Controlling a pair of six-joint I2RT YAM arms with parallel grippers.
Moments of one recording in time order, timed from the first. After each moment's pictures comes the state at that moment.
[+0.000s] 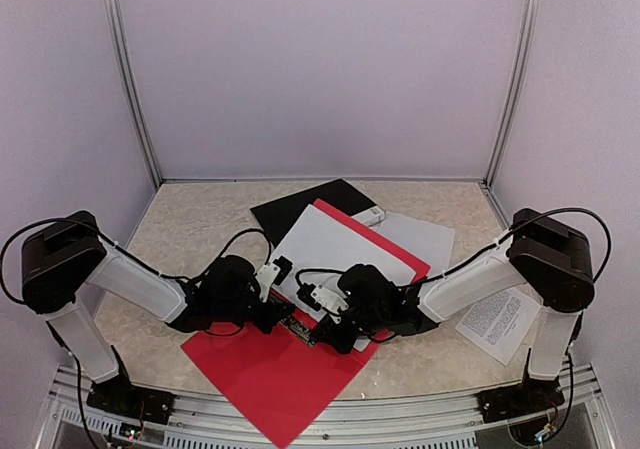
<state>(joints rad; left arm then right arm) -0.88 1.69 0.56 0.48 0.10 -0.22 1.09 1.89 0.89 0.27 -0.18 0.09</state>
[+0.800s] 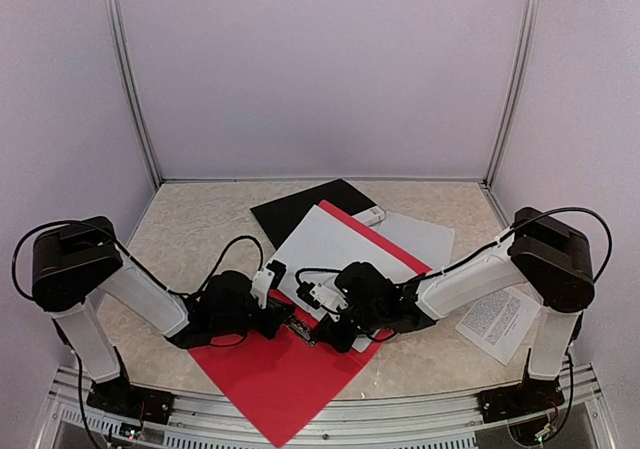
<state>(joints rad) -0.94 1.77 0.47 0.76 -0.03 -0.32 1.09 1.89 0.91 0.20 -0.17 0.13</state>
